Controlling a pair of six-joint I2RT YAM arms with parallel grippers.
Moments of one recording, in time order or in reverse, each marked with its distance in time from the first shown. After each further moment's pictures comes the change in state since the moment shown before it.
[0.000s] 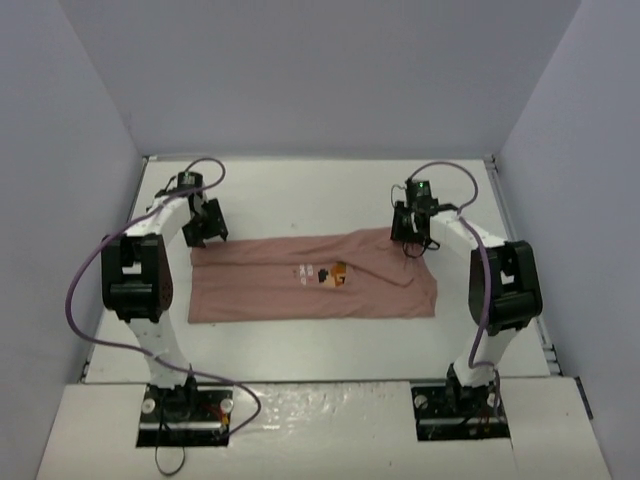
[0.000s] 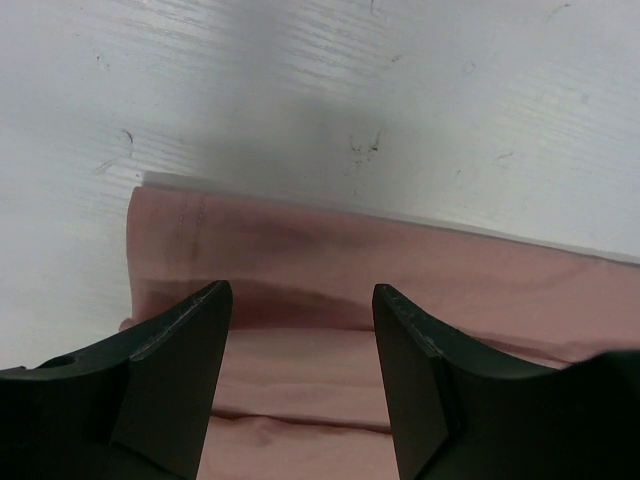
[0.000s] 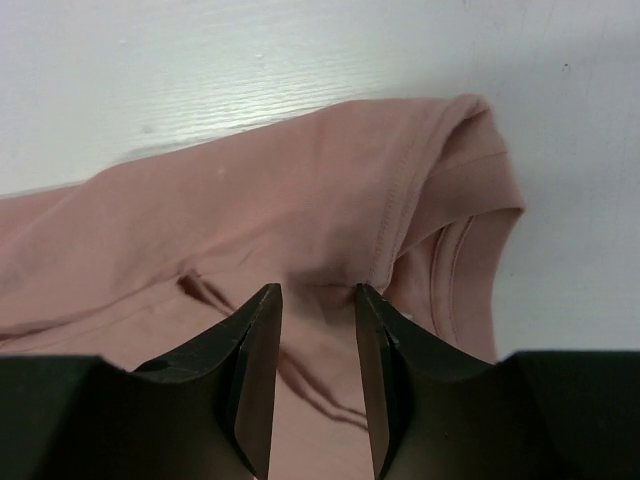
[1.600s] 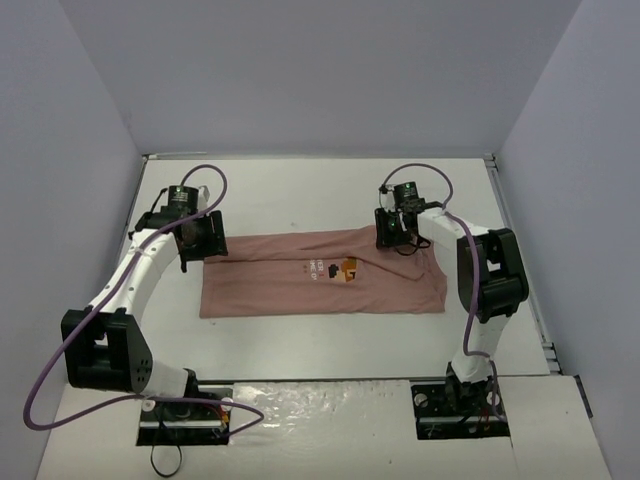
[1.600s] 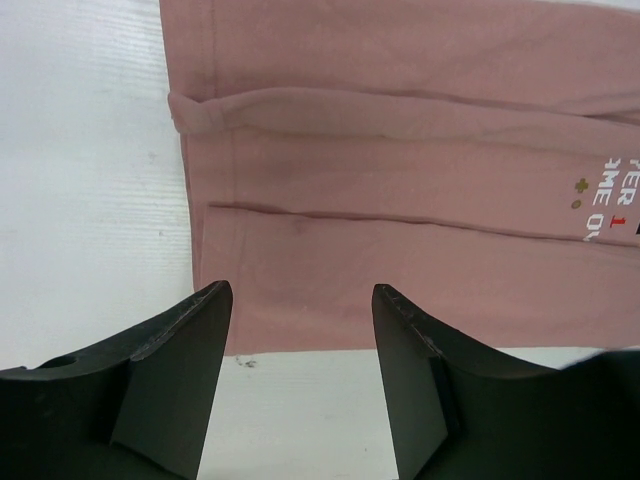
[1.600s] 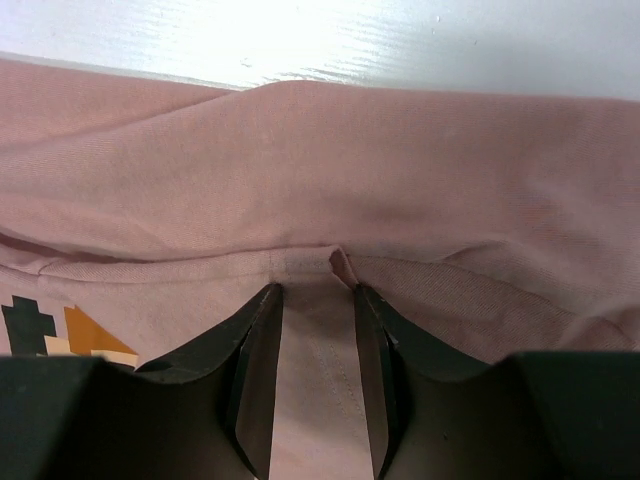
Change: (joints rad) left arm -0.092 -0.481 -0.259 -0.120 0.022 0.081; right arm 0.036 0.135 0.051 -0.001 -0.176 -0.223
